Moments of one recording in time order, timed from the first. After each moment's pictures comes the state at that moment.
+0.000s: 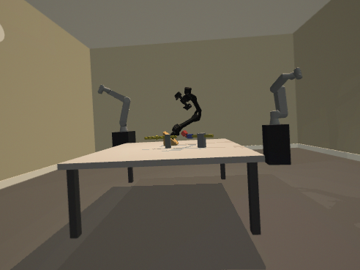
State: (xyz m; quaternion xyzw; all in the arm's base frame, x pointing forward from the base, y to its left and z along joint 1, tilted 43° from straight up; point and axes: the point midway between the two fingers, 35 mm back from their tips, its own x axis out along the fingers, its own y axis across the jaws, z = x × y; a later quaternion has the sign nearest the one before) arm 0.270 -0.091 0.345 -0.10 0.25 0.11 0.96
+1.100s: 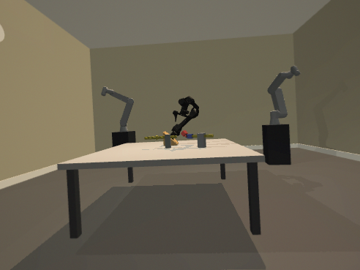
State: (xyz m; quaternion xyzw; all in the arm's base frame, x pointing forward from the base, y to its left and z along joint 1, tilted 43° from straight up) arm 0.212 0.003 0.220 0.04 0.59 0.26 0.76
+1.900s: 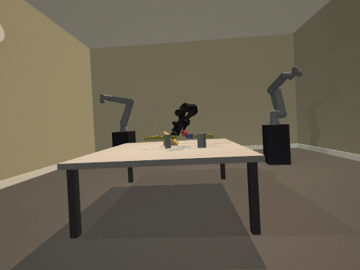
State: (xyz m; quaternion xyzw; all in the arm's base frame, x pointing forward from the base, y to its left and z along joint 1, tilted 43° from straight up) arm 0.217 0.053 0.159 -0.15 0.54 0.54 0.63
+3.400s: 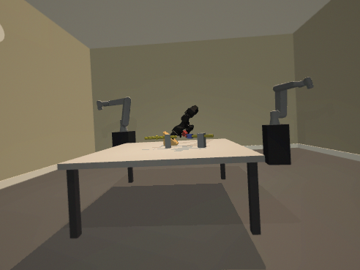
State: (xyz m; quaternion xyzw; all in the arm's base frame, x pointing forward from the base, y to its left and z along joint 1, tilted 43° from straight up) arm 0.238 0.115 0.147 -0.15 0.53 0.56 0.62
